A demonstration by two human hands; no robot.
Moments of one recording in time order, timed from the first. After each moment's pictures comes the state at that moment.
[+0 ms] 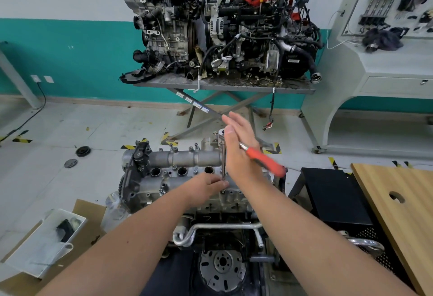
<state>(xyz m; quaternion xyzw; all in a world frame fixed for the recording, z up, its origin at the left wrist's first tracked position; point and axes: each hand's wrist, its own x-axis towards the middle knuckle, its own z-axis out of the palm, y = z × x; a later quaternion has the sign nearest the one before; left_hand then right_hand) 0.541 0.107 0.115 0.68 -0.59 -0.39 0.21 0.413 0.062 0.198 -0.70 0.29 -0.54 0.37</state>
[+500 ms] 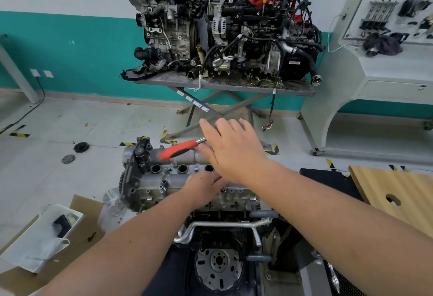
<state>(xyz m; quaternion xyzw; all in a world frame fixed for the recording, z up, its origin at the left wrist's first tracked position) 0.528 0.109 0.118 0.72 -0.62 -0.26 0.18 0.410 0.066 0.235 -0.93 0.30 -0.15 -0.14</state>
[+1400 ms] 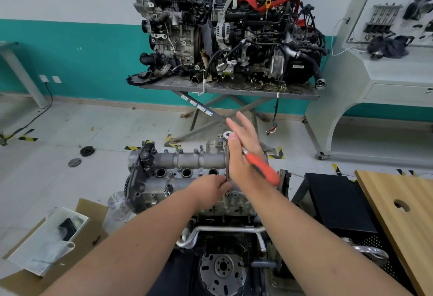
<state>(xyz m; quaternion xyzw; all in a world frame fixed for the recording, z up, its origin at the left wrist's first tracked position) 0.532 0.106 0.127 0.71 -0.64 -0.28 0.11 0.415 0.068 0.198 -0.72 0.27 -0.54 0.34</state>
